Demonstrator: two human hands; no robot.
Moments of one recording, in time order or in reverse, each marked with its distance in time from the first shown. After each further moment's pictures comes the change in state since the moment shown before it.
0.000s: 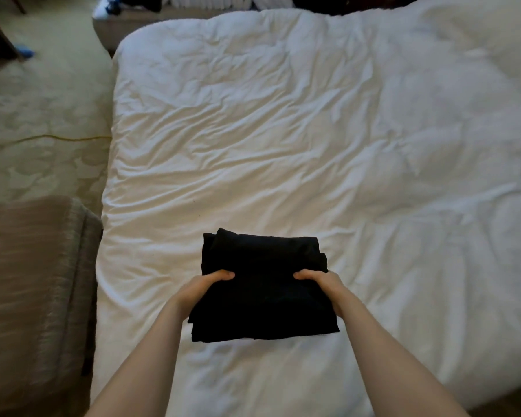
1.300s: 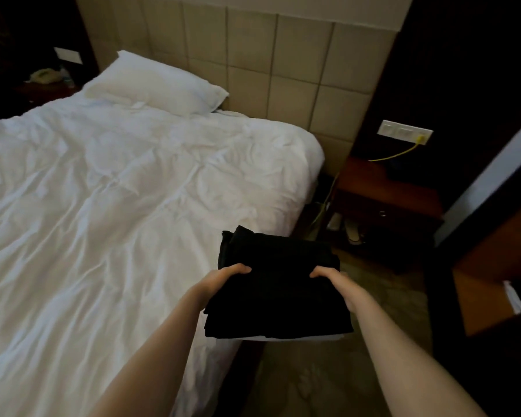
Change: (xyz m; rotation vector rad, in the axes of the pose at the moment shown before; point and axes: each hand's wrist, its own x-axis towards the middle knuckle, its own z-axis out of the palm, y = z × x) left_hand -0.137 -0.084 0.477 0.781 -0.596 0.187; right_hand -0.321 0.306 -0.352 0.636 0.628 -0.109
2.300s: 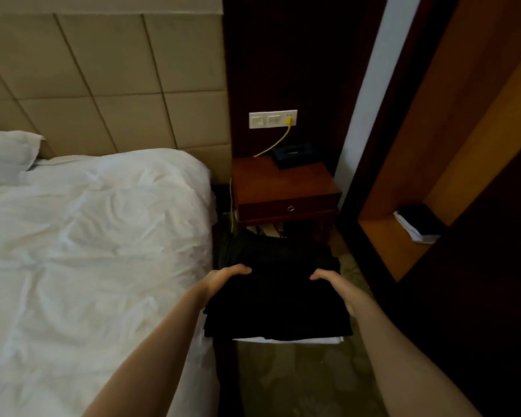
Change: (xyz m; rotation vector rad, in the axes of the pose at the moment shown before) left_hand 0.245 0.219 0.144 0.448 -0.403 -0.017; right_hand 0.119 -0.067 -0.161 0.438 0.358 0.094
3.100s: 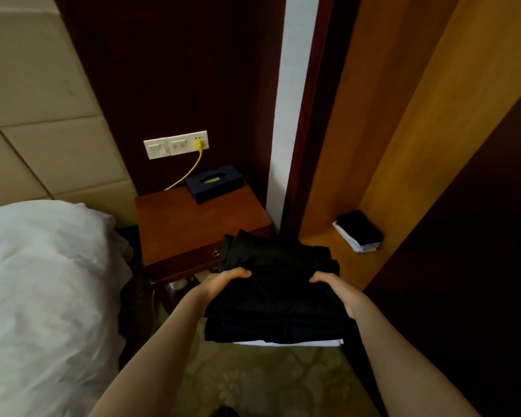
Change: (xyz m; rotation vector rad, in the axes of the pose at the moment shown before) left_hand 0.225 0.223 0.161 0.203 -0.205 -0.010; right_hand 0.166 -0.129 -0.230 0.159 0.205 0.046
